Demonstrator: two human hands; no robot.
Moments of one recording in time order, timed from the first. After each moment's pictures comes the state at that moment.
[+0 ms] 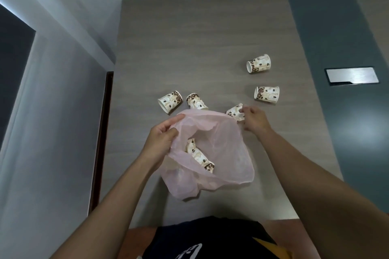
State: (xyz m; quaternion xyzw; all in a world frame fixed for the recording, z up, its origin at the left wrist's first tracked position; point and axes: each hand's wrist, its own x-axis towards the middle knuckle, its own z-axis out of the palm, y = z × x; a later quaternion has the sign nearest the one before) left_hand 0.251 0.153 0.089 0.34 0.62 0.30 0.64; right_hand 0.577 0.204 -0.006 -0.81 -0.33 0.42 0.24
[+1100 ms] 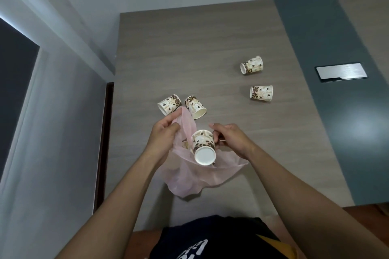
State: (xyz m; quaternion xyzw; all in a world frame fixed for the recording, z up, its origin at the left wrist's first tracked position) left_hand 0.266 0.150 0.100 0.32 0.62 0.34 0.62; right_hand 0.501 0.131 0.052 -0.59 -0.33 0.68 0.29
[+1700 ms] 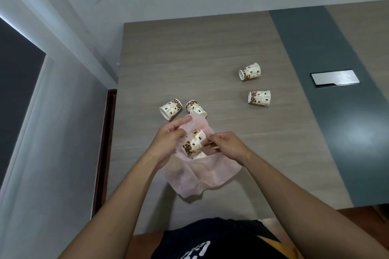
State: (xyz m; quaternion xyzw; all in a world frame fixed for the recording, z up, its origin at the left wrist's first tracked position) left_hand 0.255 0.138 0.100 0.36 0.57 0.30 0.67; right_hand 0.484 0.111 0.045 -0.61 -0.36 0.66 0.26
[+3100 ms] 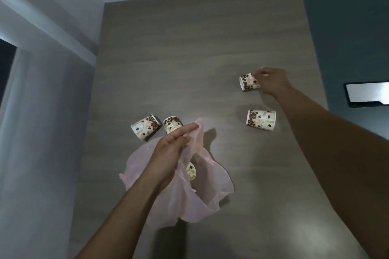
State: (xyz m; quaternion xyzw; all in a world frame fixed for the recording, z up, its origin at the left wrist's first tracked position) left_hand 0.411 0.250 0.074 0.27 0.63 0.30 0.67; right_hand 0.746 0.450 -0.050 -0.78 -0.43 0.41 0.21
